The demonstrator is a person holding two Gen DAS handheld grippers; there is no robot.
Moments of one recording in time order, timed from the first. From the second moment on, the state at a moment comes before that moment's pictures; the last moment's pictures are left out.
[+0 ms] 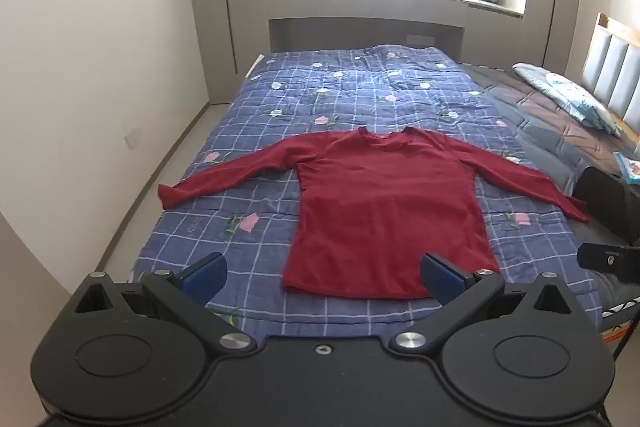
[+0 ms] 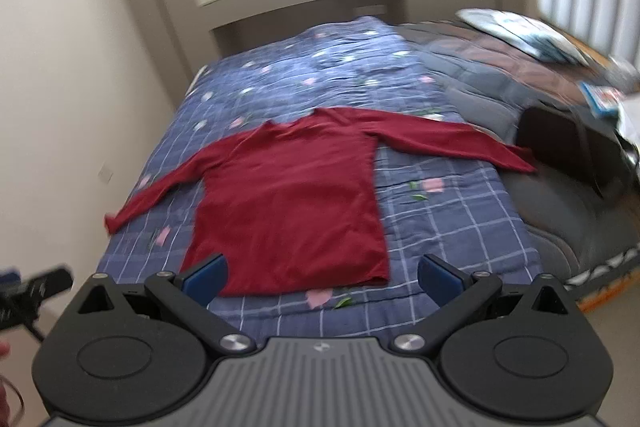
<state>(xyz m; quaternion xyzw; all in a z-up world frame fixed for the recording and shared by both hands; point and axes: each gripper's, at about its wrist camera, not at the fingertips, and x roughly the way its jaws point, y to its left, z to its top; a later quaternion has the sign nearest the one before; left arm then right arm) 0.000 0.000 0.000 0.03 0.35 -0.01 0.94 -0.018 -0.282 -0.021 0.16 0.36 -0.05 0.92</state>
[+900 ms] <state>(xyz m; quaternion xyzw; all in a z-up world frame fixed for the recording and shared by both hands) 0.195 -0.103 -0.062 0.02 0.46 0.01 0.89 0.140 -0.459 -0.101 0.26 0.37 -0.16 0.88</state>
